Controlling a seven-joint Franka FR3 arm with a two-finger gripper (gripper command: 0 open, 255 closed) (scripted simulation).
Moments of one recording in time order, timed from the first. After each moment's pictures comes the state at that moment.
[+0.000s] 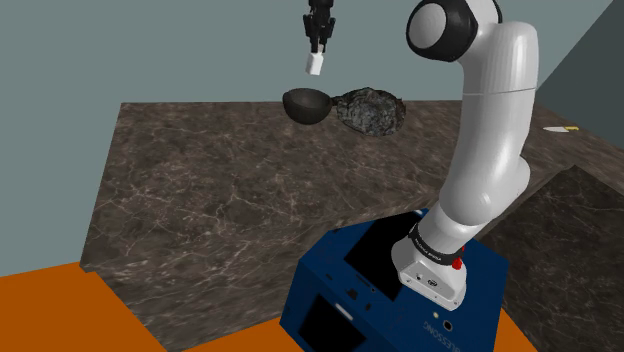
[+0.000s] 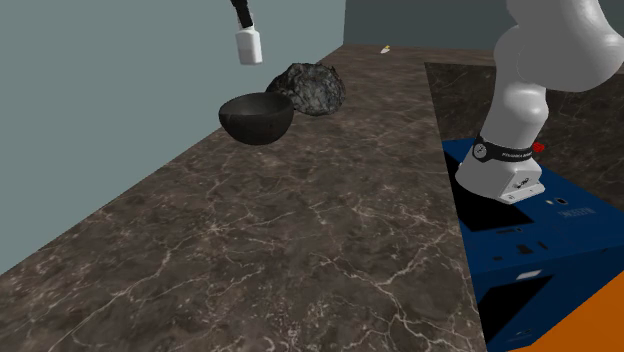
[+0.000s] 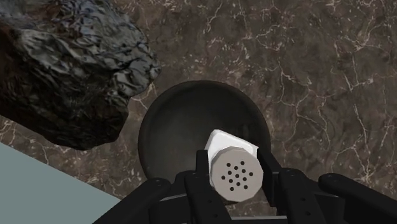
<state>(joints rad) -0.24 0.52 -0.03 -0.99 0.04 1.24 -0.26</state>
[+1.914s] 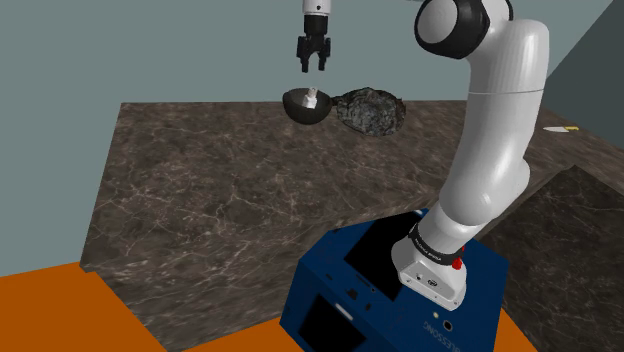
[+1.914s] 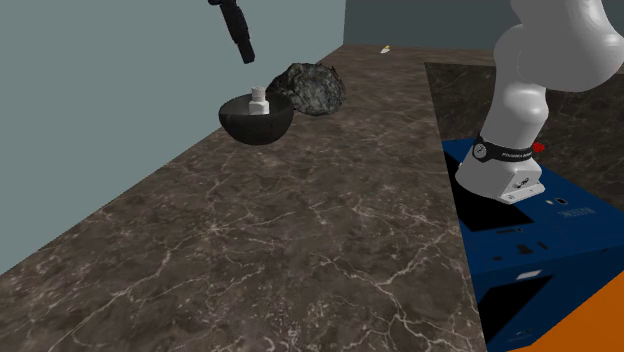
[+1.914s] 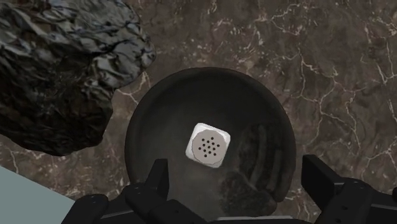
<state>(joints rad) -0.23 0.47 -0.03 -1.27 0.04 1.47 -0.26</state>
